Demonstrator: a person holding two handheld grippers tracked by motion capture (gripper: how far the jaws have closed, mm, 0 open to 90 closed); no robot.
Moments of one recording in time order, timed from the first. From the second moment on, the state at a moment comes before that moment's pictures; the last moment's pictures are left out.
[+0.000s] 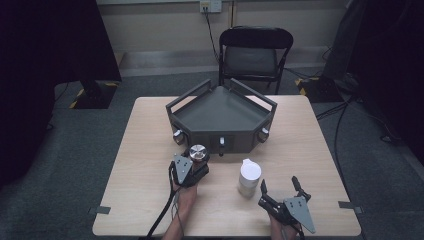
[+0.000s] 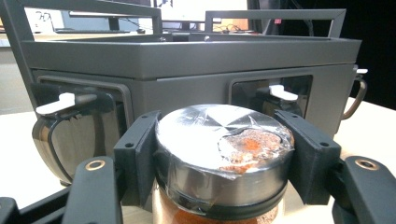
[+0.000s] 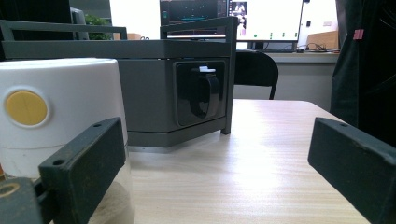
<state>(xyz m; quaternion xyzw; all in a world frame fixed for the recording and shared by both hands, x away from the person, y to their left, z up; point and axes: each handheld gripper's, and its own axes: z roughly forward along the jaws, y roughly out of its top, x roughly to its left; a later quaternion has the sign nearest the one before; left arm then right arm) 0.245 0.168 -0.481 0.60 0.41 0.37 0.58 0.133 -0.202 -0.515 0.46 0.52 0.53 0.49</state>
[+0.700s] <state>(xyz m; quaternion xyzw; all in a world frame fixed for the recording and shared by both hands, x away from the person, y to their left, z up) 0.246 0.184 -0.468 0.60 0.40 0.36 0.58 0.133 -0.202 -0.515 0.46 0.52 0.53 0.49</state>
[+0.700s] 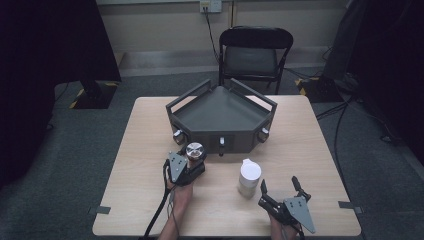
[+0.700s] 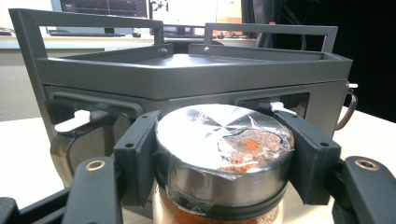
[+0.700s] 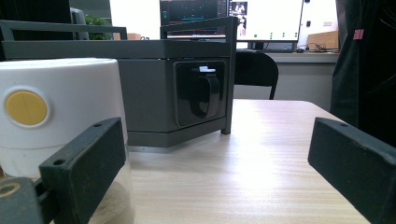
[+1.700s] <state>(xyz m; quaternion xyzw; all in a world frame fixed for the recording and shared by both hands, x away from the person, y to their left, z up) 0.253 0.207 -0.416 0.61 0.36 0.36 0.61 0.133 -0.202 -0.515 0.46 0.52 0.53 0.49</state>
